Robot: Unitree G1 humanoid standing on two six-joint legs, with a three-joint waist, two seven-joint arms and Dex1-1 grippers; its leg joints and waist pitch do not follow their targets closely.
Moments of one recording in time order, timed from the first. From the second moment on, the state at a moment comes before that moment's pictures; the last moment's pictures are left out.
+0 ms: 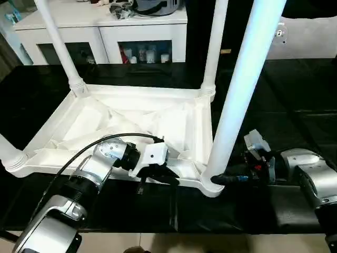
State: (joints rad) left arm -0.60 0.35 -0.38 0.61 0.00 -0.14 -1.42; right arm -0.36 -0.58 0.14 0.28 0.32 0.26 1.47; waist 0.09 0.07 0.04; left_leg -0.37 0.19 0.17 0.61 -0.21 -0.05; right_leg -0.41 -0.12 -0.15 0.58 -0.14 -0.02
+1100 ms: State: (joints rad) left arm -0.71 0.09 -0.30 0.80 0.11 0.02 -0.83; right arm -0.30 -0.20 -0.06 0.16 0.14 0.41 0.45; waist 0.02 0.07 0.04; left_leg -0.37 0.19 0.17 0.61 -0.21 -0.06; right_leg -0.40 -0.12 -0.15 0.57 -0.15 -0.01
